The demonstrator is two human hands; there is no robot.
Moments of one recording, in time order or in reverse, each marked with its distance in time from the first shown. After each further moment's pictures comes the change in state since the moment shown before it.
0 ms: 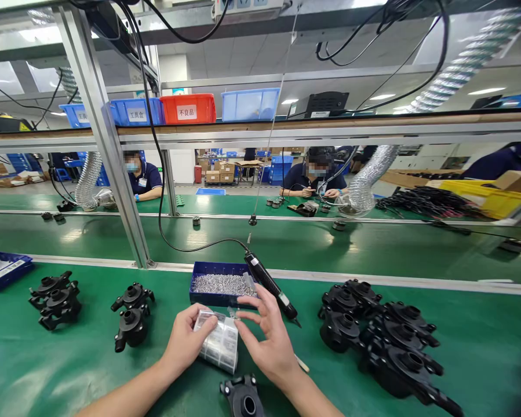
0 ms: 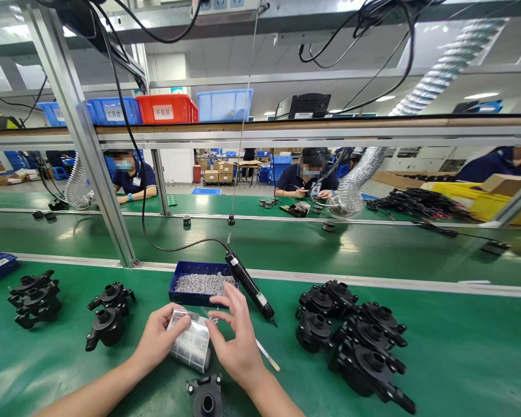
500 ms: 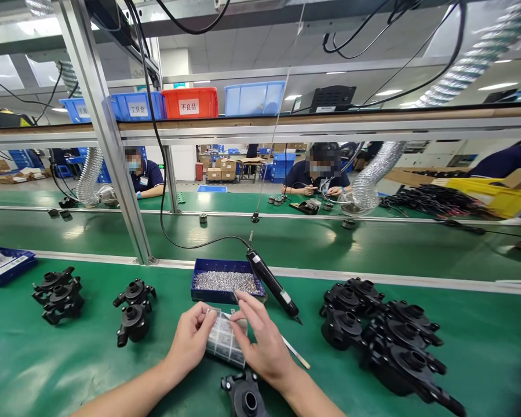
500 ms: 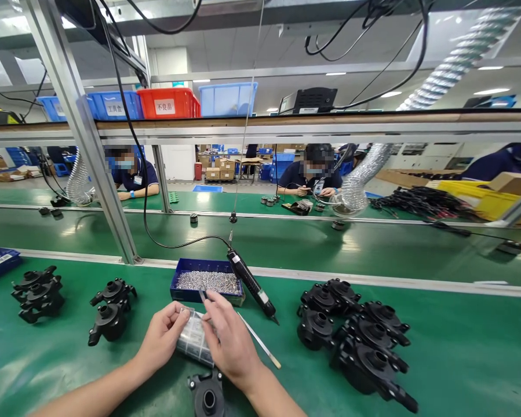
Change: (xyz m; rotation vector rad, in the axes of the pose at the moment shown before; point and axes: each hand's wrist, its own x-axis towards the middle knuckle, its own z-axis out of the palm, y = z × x) left_hand -0.004 -0.005 0.005 0.025 -0.040 0.040; right_hand -0.002 0.008 -0.001 -0.261 -0.110 -0.261
